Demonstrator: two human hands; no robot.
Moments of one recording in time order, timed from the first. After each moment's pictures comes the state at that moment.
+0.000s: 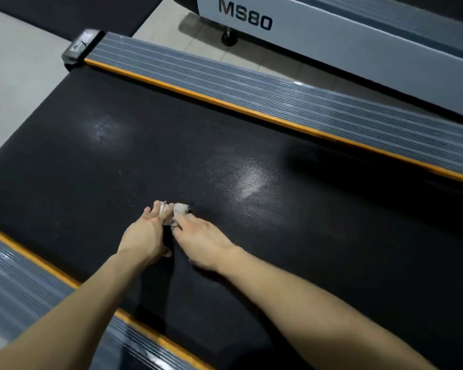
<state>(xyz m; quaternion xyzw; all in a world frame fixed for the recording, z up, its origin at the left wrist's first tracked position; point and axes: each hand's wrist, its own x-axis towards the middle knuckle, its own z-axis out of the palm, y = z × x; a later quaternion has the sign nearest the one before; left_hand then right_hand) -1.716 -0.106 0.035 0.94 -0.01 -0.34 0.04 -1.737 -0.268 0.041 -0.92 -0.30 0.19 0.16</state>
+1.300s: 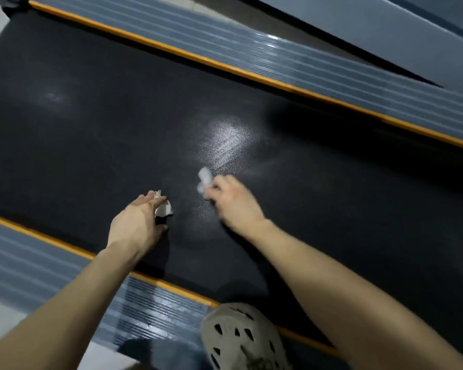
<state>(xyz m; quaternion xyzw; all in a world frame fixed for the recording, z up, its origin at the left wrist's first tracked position) -1.782 -0.095 0.044 0.95 -0.03 -0.27 0.13 -1.785 -0.342 0.023 -0.97 -0.19 0.03 0.16</state>
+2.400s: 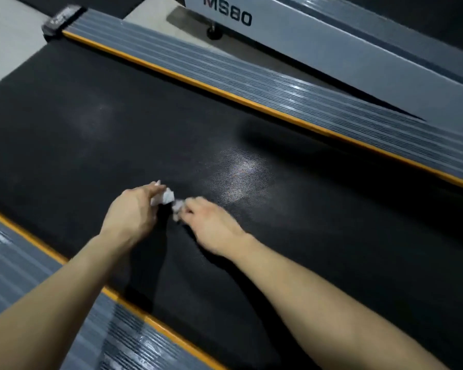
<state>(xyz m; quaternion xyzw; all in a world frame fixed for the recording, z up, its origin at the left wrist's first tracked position) -1.792 -0.203 0.078 0.97 0.00 -0.16 0.18 -1.810 -0.403 0.021 -0.93 -0.31 0.06 0.16</state>
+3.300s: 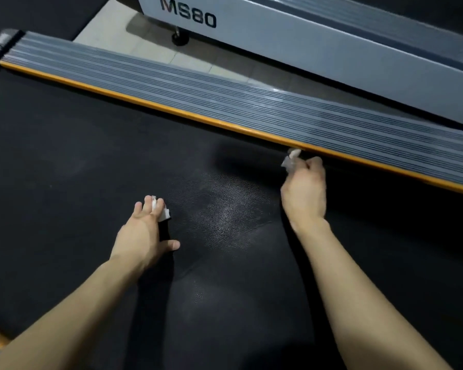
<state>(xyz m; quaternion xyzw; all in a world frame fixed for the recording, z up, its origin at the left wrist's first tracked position) -1.717 -0.273 0.039 0.95 -0.02 -0.28 0.09 -1.700 -0.598 0.024 -0.96 0.21 -0.10 0.14</state>
